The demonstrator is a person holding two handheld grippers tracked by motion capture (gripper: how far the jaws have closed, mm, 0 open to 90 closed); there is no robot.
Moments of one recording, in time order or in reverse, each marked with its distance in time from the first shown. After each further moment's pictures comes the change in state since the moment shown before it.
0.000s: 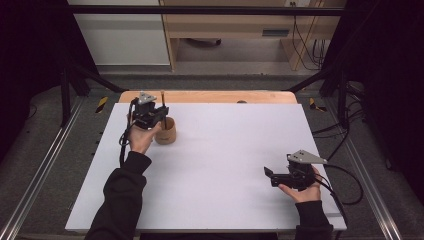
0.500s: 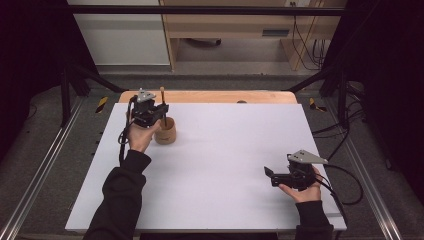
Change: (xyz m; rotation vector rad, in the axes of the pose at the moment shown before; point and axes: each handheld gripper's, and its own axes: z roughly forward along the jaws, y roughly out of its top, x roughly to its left) left arm -0.003 0.010 -0.007 -0.013 -0.002 0.017; right arm 0.000 0.000 -0.001 0.000 0.001 0.006
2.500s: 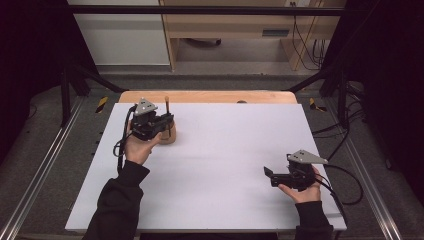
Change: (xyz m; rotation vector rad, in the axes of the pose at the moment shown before) left arm -0.037 -0.004 -0.047 -0.030 -0.106 0.050; right arm 0.003 0.002 -0.002 -0.003 0.001 -0.002
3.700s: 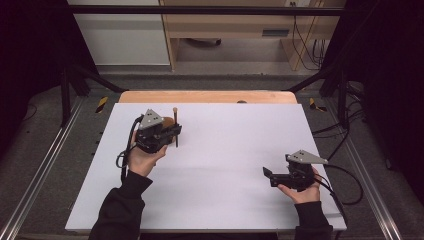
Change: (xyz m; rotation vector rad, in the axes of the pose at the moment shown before) left arm -0.034 -0.009 -0.016 -0.004 -0.080 0.050; right arm 0.002 0.000 -0.001 -0.002 0.021 0.017
